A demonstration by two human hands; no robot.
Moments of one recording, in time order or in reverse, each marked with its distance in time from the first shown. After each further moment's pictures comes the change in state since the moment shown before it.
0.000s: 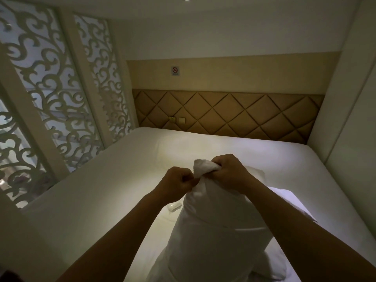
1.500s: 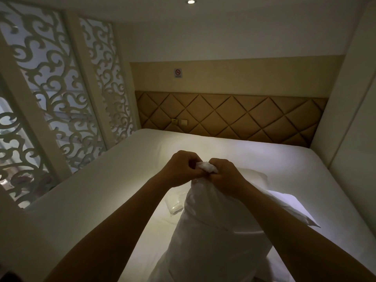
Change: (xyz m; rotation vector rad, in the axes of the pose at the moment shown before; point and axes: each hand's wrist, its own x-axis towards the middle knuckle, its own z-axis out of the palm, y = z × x) left_hand 0.036 0.023 -0.023 0.039 -0.008 0.069; right_hand 0.009 -0.001 0.021 -0.072 -0.007 -0.041
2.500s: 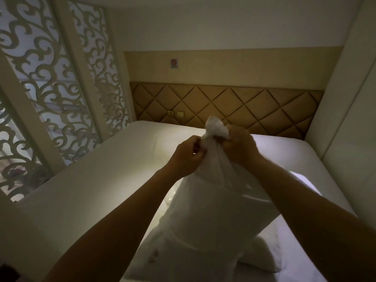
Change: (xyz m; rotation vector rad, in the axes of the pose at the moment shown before) left_hand 0.017 0.006 0.022 -0.130 0.172 0.016; right_hand 0.026 -0.003 -0.057 -0.178 0.232 0.133
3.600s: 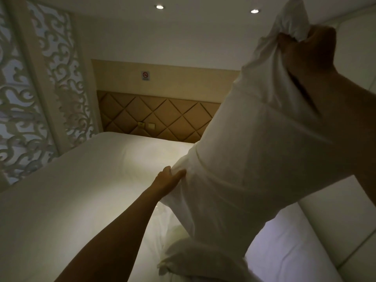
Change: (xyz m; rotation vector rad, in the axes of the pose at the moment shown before) left_hand 0.022 -0.036 0.066 -0.018 -0.218 -0.577; right_hand 0.079 -0.012 -0.260 0.110 0.706 -0.047
